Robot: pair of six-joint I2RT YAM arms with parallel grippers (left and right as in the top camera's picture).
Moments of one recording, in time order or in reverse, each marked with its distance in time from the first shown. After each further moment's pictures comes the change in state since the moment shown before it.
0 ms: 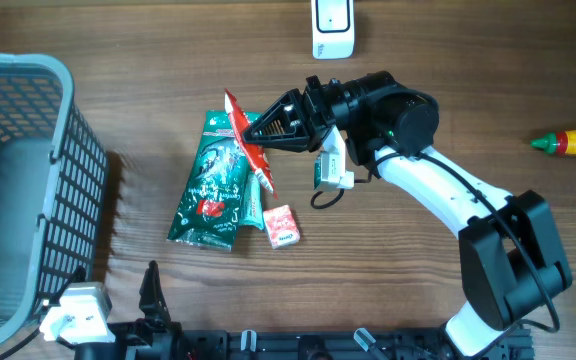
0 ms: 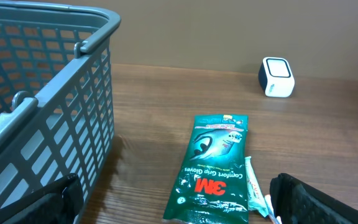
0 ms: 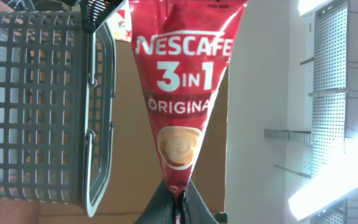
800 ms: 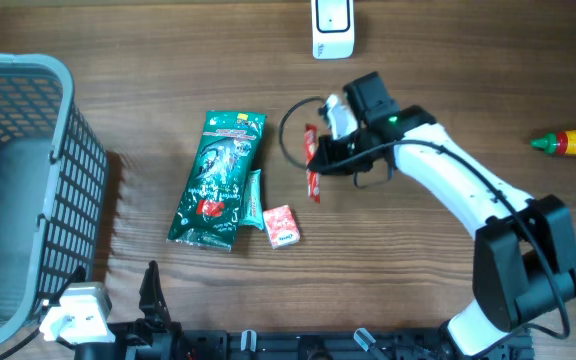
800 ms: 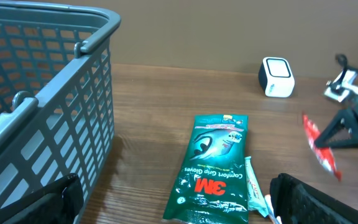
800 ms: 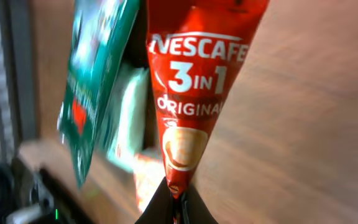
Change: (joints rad) left arm 0.000 0.000 0.000 0.000 0.000 0.000; right arm -0.095 -0.030 0.027 -2.249 0.857 1.065
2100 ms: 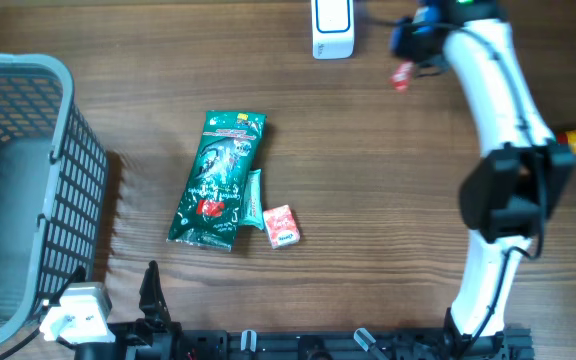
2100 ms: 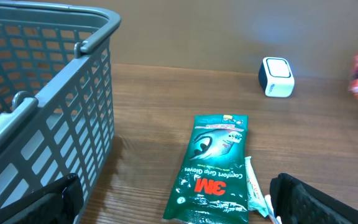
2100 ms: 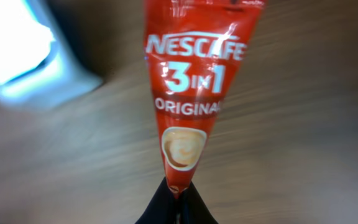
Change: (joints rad) left arm 0.000 0.000 0.000 0.000 0.000 0.000; right arm -0.327 0.426 0.908 -0.428 0.570 0.099
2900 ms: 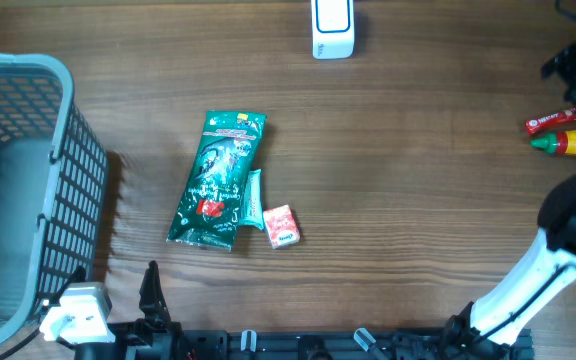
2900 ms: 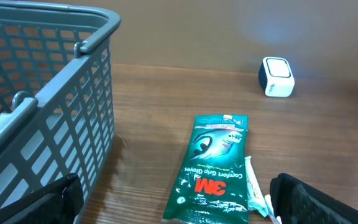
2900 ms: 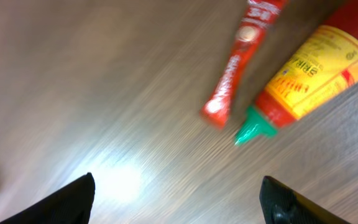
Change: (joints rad) left arm 0.000 0.000 0.000 0.000 0.000 0.000; right arm -0.523 -0.103 -0.046 -0.134 -0.108 0.014
